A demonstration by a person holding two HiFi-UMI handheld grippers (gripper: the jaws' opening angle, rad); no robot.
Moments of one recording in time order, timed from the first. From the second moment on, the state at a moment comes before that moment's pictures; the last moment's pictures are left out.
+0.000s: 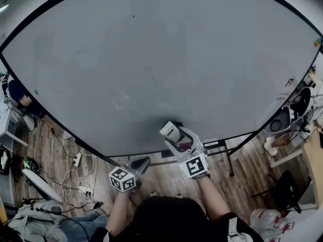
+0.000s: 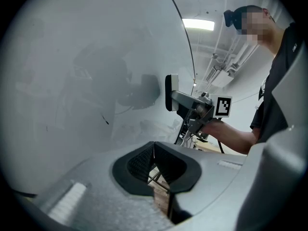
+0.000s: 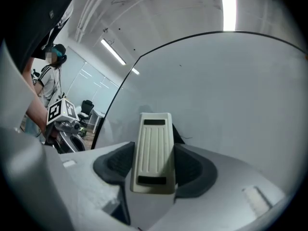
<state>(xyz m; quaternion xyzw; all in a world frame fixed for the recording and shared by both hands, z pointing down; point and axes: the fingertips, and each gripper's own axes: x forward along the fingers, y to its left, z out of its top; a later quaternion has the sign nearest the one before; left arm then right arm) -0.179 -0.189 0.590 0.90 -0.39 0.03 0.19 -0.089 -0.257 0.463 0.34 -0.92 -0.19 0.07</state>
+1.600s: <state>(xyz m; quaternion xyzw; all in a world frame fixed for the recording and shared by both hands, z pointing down) -0.136 -0.171 0.594 0.88 -0.44 -0.01 0.19 -0.022 -0.213 0.552 0.23 -0.96 -0.09 0.09</state>
